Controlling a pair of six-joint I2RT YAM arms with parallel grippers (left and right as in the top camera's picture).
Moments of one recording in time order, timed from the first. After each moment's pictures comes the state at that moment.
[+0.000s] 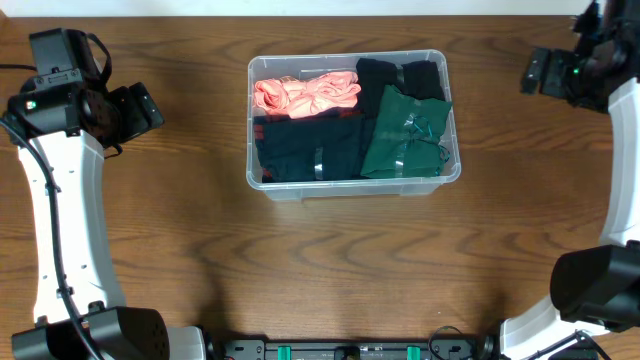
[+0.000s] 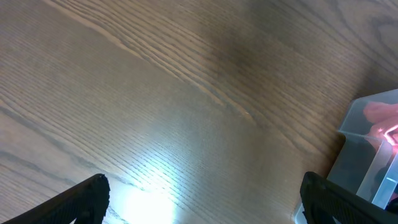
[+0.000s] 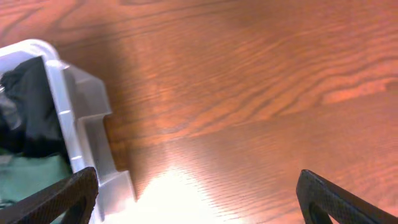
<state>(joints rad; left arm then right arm) 0.25 1.57 1.63 -1.15 -0.08 -0.26 -0.20 1.80 1.92 -1.21 -0.03 0.11</state>
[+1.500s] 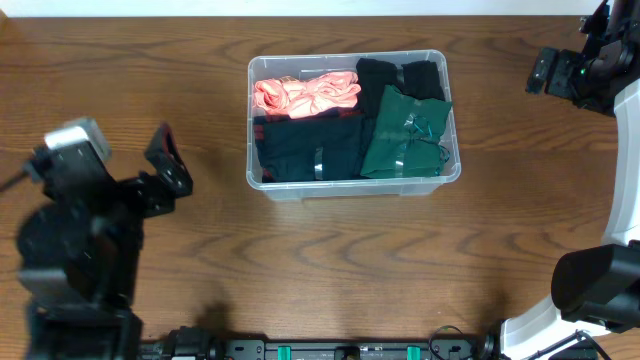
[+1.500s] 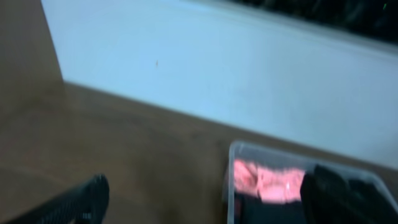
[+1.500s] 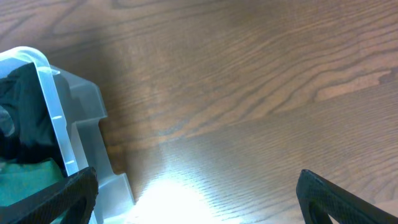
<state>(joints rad) -0.01 0.72 1.16 -0.68 -0.09 -0.26 -0.22 1.80 1.92 -1.21 -0.03 0.13</state>
